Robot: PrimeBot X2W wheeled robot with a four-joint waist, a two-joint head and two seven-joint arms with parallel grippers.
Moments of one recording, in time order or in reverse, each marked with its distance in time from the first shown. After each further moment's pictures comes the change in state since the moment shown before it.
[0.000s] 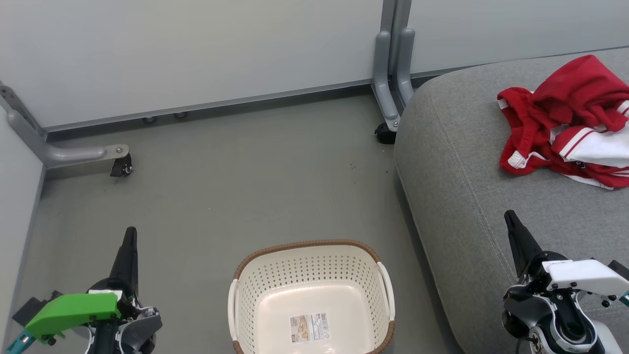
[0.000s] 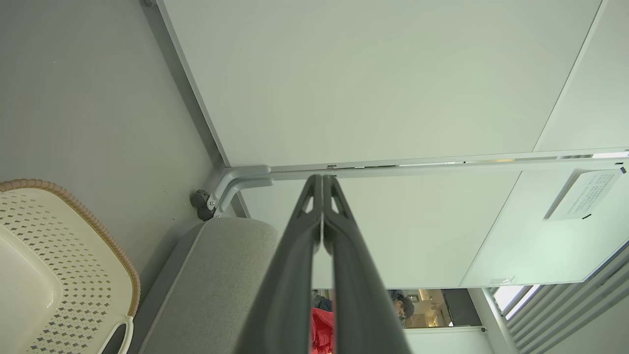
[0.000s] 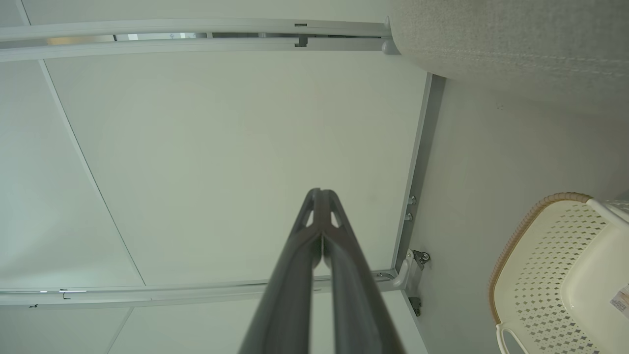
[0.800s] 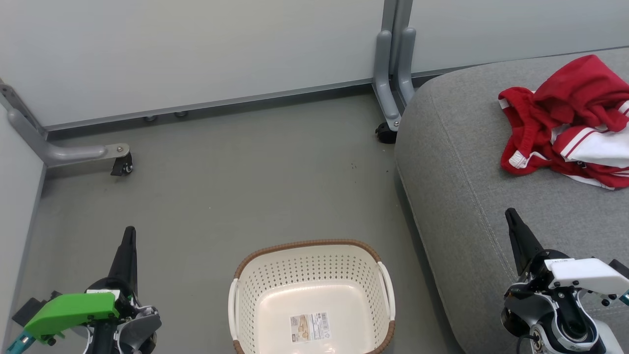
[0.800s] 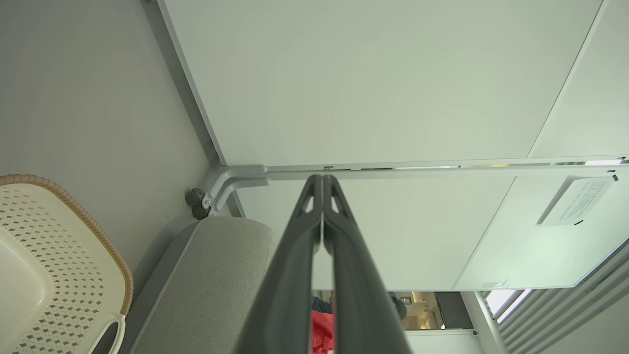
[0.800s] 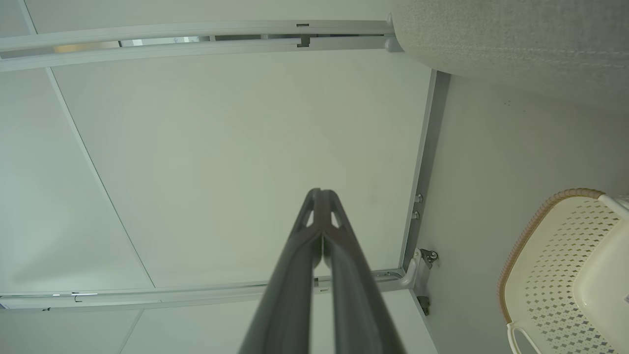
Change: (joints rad) left arm -0.005 -0.004 0.011 0.004 -0.020 0.000 0.011; right arm -0.008 0.005 -0.014 0.002 0.021 0.000 0.013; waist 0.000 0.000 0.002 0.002
